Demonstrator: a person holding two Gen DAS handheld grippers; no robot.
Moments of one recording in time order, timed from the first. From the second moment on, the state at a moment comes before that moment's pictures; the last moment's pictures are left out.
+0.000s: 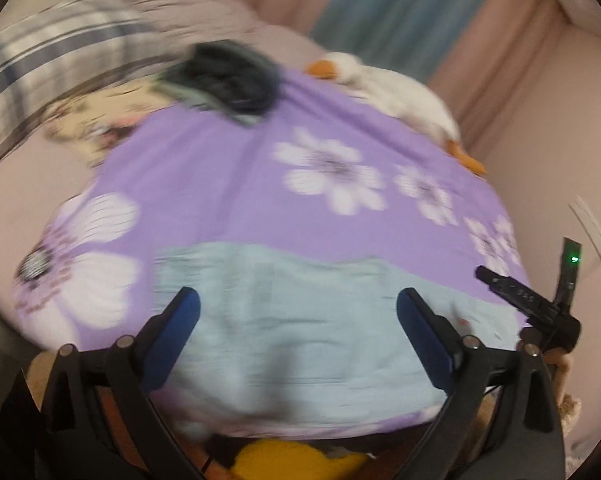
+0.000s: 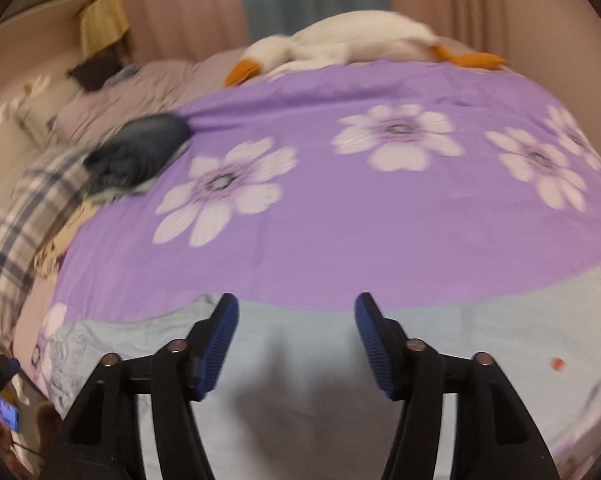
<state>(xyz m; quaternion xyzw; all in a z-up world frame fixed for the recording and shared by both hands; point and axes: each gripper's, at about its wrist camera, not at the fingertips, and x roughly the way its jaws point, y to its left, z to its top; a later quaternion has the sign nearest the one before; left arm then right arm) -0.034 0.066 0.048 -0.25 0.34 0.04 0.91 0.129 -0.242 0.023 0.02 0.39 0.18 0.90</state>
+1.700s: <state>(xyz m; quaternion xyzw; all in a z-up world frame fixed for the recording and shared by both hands) 0.068 -0.066 -0.052 -0.14 0.51 -0.04 0.85 0.096 -0.525 -0.058 0.28 0.42 -0.06 0.86</state>
